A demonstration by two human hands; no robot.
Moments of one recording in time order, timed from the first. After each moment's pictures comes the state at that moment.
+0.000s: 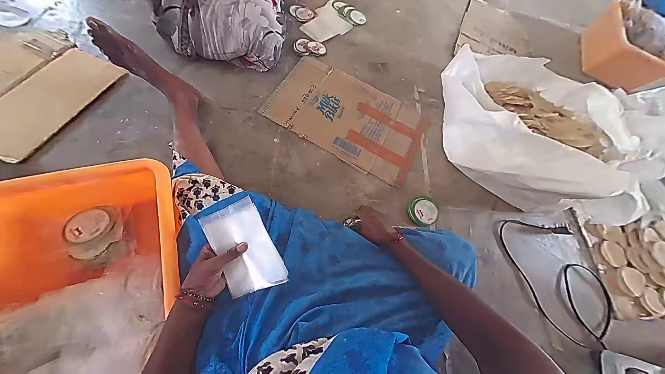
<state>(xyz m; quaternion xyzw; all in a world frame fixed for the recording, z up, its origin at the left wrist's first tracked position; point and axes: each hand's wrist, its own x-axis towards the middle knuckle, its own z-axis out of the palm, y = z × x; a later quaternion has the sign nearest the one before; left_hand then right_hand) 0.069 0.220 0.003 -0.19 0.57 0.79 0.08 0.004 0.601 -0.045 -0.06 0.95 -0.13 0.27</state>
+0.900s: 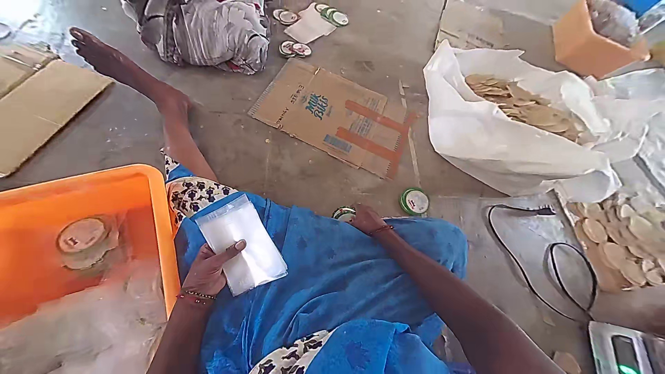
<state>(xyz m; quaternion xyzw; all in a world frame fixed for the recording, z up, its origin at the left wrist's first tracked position) 0.070 0.224 0.006 -0.19 0.58 0.79 0.08 0.008 0.591 -0.043 0.10 0.92 -0.19 0.32</state>
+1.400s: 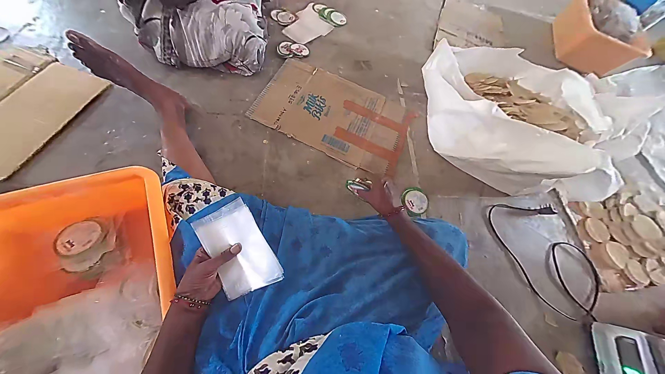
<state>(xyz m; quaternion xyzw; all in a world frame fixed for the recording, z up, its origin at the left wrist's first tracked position) 0.073 0.221 0.004 -0.18 0.57 0.79 0.09 -0.029 0.633 -0.024 0.08 0.97 -0.20 0.05</state>
